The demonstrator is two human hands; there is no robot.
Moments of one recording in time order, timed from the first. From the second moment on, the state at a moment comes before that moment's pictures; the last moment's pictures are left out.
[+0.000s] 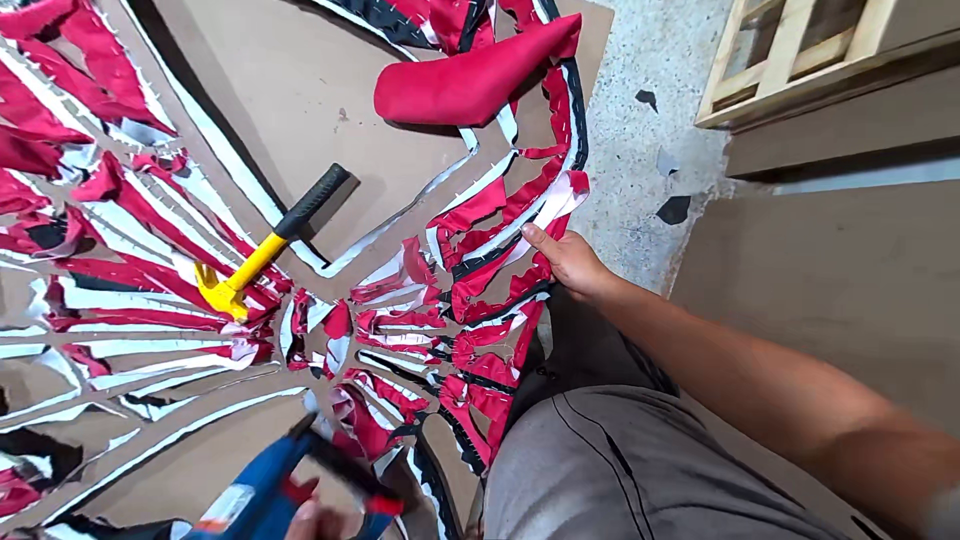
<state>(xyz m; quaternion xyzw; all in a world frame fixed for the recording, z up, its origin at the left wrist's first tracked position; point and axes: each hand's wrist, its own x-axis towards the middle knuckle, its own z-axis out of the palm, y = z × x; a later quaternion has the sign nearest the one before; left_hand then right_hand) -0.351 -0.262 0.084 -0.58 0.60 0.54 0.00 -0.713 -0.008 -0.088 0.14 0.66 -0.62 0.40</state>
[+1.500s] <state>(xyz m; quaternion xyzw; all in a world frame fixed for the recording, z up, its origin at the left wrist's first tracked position) -0.588 -0.264 0.035 -0.07 0.96 0.21 0.19 -0.794 0.018 -0.059 0.14 0.66 -0.60 0.44</state>
